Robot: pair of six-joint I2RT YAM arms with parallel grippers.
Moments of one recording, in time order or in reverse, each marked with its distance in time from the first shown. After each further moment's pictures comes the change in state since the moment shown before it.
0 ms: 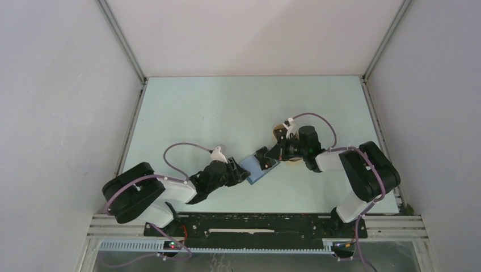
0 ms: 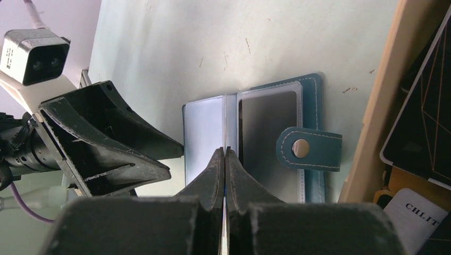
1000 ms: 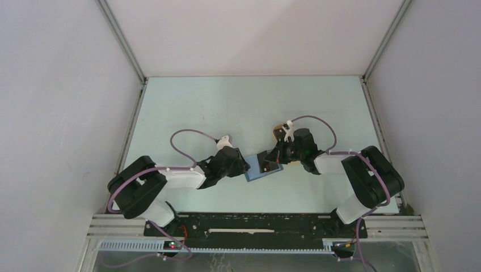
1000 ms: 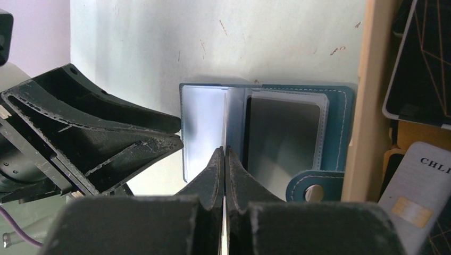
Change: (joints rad) left arm 0.041 0.068 0.276 -0.409 -0.057 0.082; right arm 0.072 -0.051 0.000 -0.140 0.158 0.093
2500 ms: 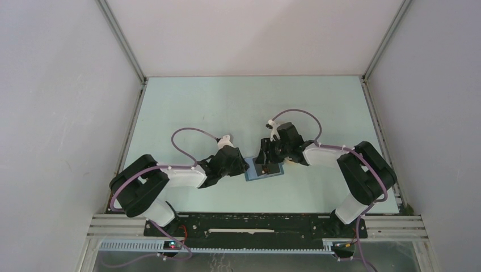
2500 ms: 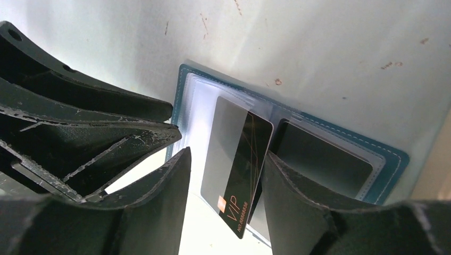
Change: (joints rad) left arm 0.005 0.024 0.011 0.018 0.008 0.043; right arm 0.115 0.048 0.211 -0.355 0.092 -0.187
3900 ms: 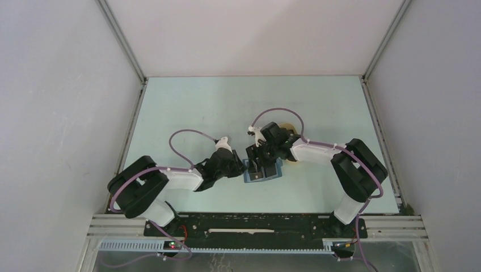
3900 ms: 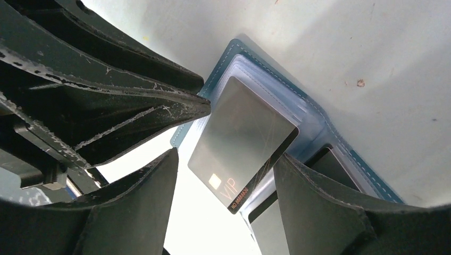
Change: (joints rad) left arm 0.024 -0.017 -0.078 0.125 0.059 0.051; right arm 0.145 0.064 0.198 -0.304 0.031 -0.220
